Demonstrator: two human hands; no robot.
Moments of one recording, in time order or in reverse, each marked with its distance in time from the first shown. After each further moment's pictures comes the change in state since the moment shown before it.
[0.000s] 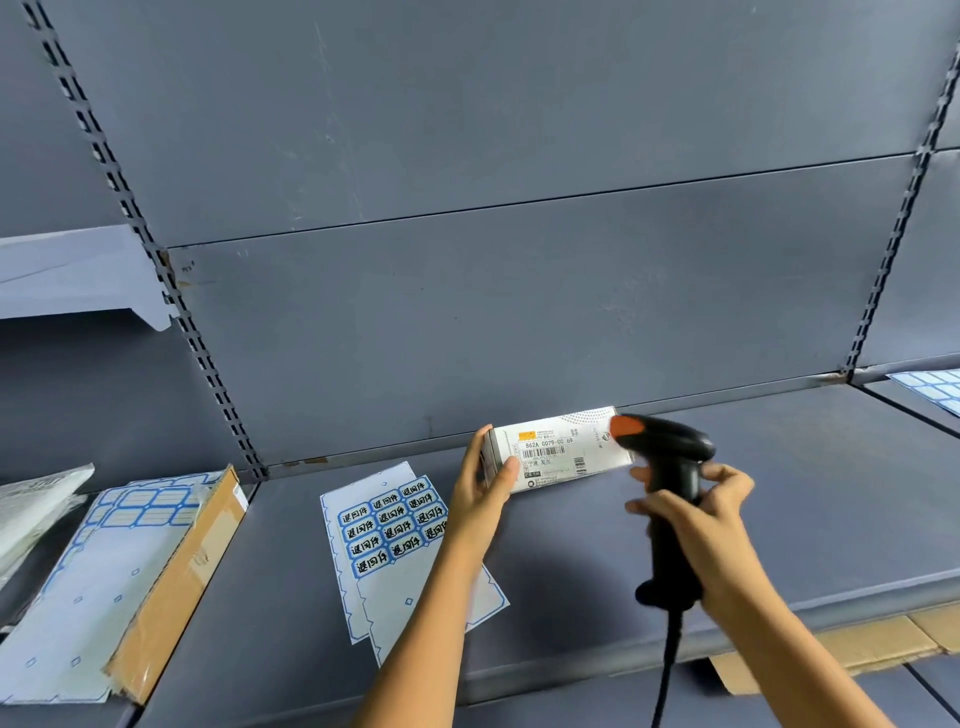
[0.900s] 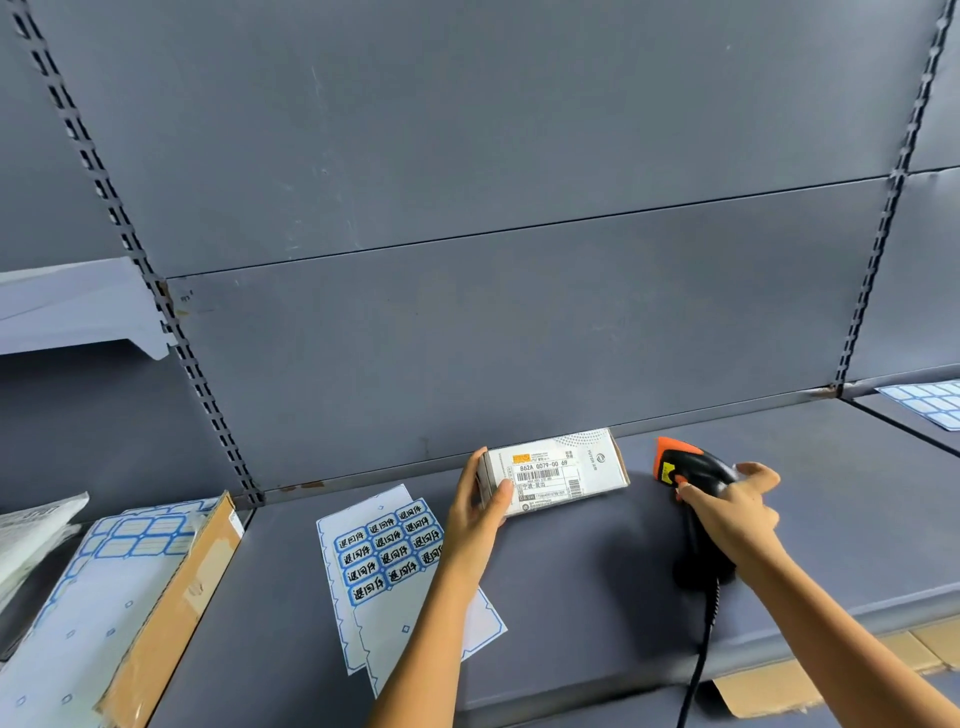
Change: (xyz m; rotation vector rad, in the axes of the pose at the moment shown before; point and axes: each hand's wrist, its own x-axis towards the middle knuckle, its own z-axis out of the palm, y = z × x) left_hand -0.002 0.002 -0.001 -0.013 -0.011 -0.009; right_hand 0.080 0.021 -0.040 -0.484 0.304 0.109
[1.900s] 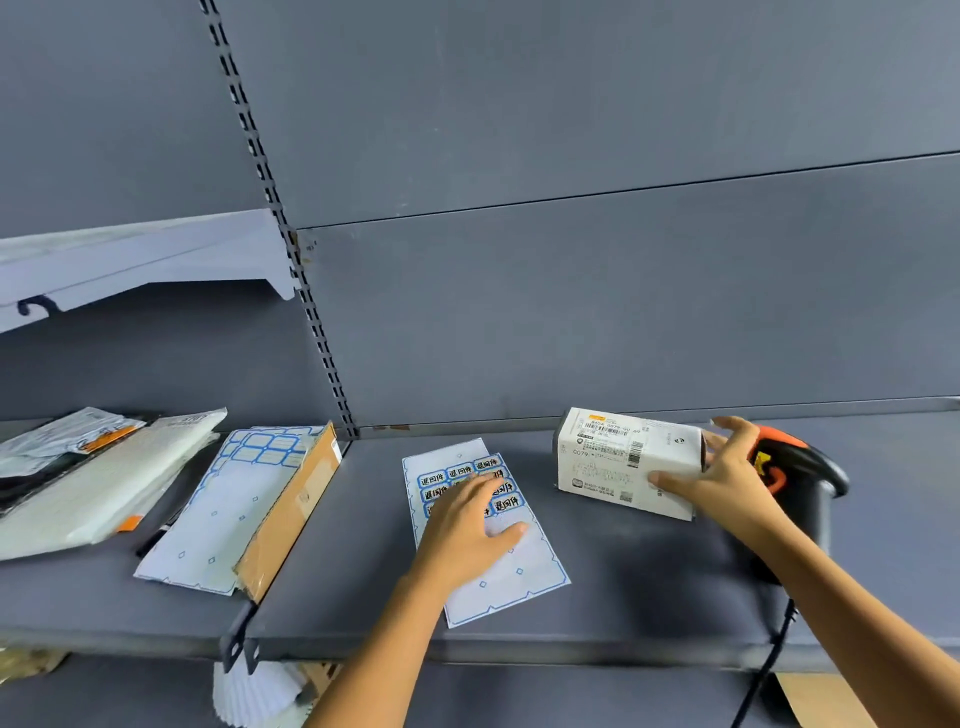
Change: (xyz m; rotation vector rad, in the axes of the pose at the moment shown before) left_hand -0.056 0.008 -0.082 1.166 0.043 0.073; right_hand -0.025 -0.025 0.051 0.028 -0.474 -0.412
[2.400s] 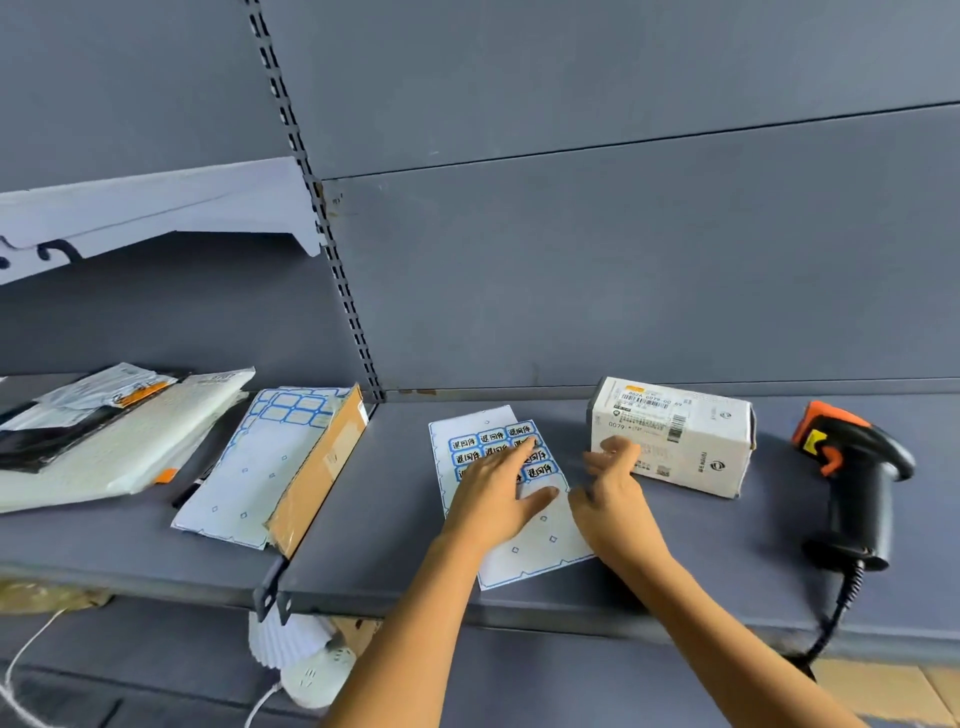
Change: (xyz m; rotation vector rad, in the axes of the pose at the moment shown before) left_hand 0.007 -0.005 0.007 -0.001 -0.016 0.003; right_hand -0.056 -0.020 0.126 -0.118 -0.151 -0.173
